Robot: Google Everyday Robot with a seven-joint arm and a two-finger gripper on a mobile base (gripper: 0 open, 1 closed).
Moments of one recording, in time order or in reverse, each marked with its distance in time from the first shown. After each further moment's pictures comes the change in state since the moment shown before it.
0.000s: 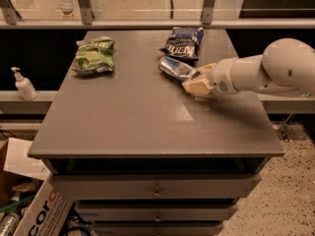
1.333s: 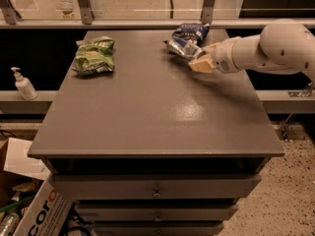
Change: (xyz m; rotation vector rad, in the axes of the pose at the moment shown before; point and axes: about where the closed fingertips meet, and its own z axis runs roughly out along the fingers) arm -0.022 -0.081 0.013 0.116 0.002 -0.080
